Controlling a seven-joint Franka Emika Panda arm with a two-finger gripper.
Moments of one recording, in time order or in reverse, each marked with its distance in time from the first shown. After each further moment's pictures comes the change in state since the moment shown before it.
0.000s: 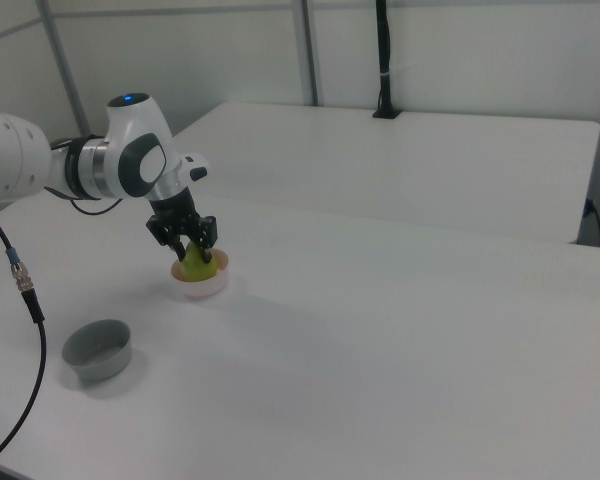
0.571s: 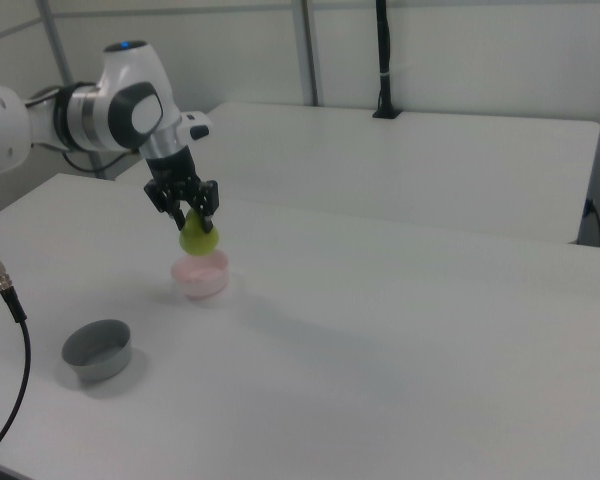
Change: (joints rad) arm -0.051 -0.112 0.007 0.076 0.000 -0.219 -0.007
